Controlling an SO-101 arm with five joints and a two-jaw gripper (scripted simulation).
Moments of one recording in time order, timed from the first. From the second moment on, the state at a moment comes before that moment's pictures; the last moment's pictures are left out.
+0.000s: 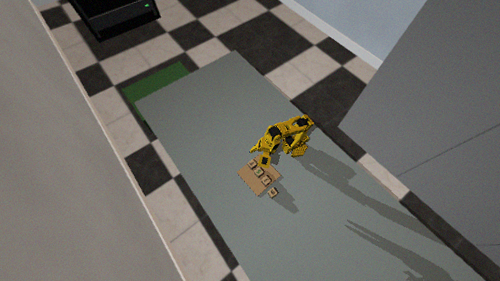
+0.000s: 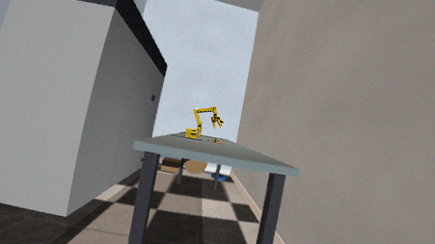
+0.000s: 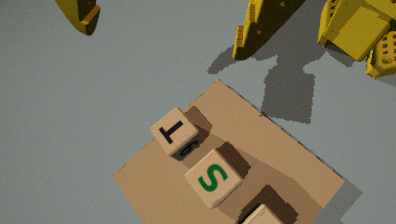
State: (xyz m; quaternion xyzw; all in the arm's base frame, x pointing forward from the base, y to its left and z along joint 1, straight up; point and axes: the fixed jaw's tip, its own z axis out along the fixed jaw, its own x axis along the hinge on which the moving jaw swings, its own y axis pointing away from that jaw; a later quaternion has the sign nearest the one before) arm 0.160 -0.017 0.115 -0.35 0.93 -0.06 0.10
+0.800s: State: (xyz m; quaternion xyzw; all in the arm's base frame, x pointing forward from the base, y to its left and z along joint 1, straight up) arm 0.141 -0.002 0.127 -0.05 0.98 -0.02 0.20
